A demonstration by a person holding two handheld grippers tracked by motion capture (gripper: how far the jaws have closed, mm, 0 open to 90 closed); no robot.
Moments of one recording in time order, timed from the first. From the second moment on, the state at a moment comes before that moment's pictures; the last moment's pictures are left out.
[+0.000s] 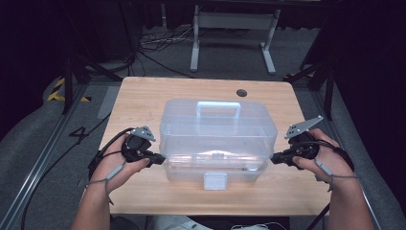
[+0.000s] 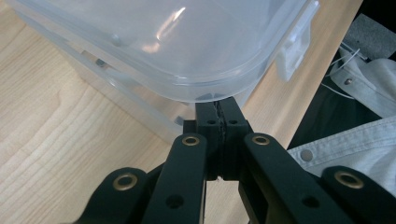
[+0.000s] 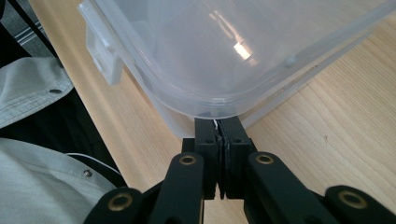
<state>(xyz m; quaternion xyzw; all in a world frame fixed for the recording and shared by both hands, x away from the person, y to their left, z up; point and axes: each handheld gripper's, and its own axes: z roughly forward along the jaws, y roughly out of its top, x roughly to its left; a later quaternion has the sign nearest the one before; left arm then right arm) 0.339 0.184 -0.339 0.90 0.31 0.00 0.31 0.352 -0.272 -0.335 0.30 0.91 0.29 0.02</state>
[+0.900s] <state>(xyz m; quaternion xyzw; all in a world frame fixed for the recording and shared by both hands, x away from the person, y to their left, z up) 0.340 0.177 -0.351 0.92 0.29 -0.02 0.26 0.354 -0.265 -0.347 0.29 0.93 0.24 0.00</state>
